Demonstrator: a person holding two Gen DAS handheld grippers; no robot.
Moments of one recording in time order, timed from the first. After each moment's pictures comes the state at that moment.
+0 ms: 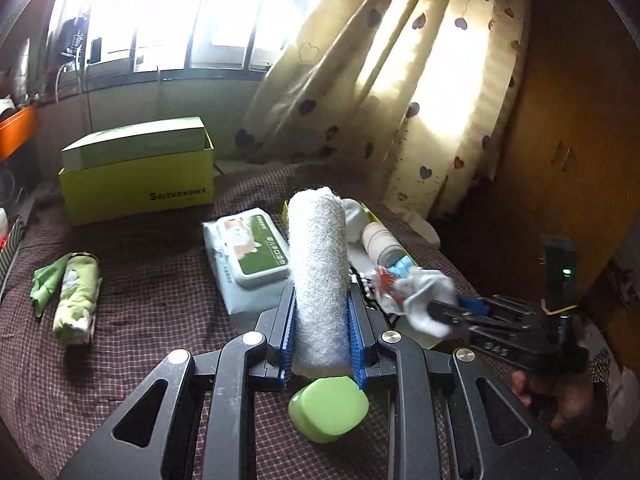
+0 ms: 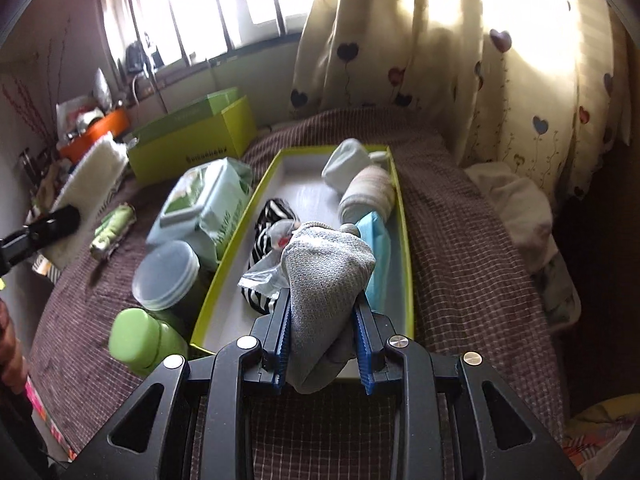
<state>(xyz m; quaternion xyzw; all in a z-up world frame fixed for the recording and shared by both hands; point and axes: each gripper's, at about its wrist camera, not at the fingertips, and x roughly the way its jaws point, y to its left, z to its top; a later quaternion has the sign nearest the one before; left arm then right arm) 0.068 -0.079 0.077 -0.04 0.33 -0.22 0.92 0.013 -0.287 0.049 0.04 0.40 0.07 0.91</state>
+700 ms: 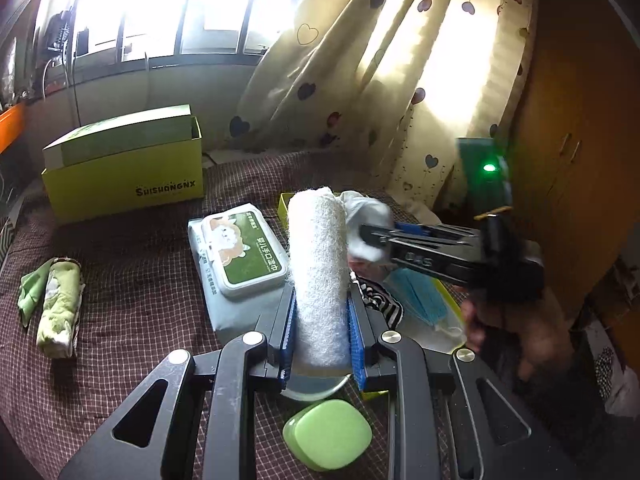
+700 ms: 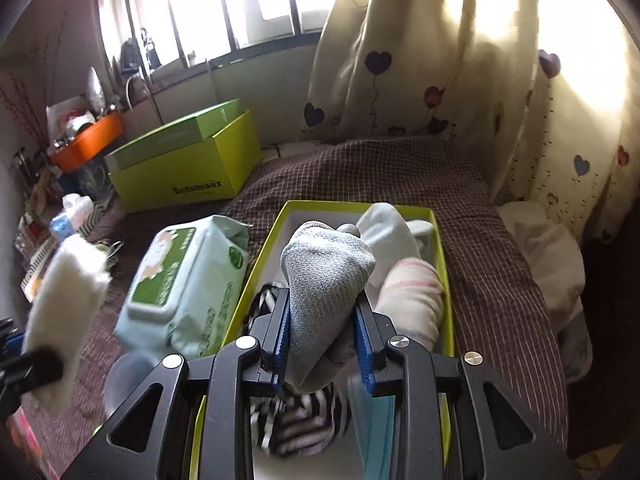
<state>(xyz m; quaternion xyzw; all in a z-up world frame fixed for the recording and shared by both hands) 0.098 -0.096 0.066 -0.04 0.35 -0.21 0.91 0.135 -0.267 0.054 0.03 0.39 0.10 0.91</state>
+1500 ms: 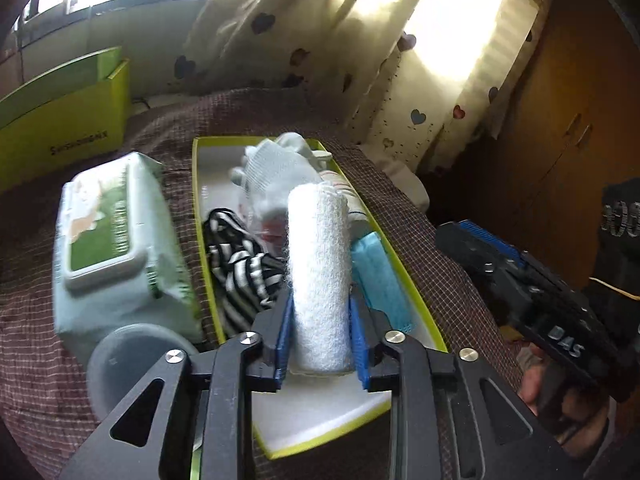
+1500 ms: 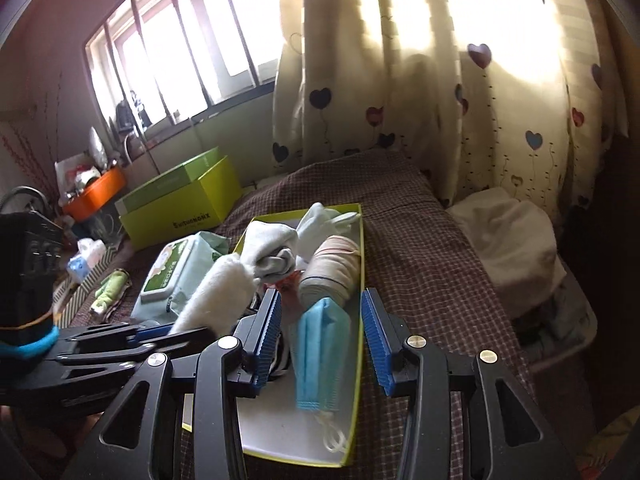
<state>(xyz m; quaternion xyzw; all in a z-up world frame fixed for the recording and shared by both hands) 0.141 -0.197 0.018 -0.05 0.44 -0.24 0.87 0.034 -0.351 0.073 0.11 0.32 0.07 0.94</state>
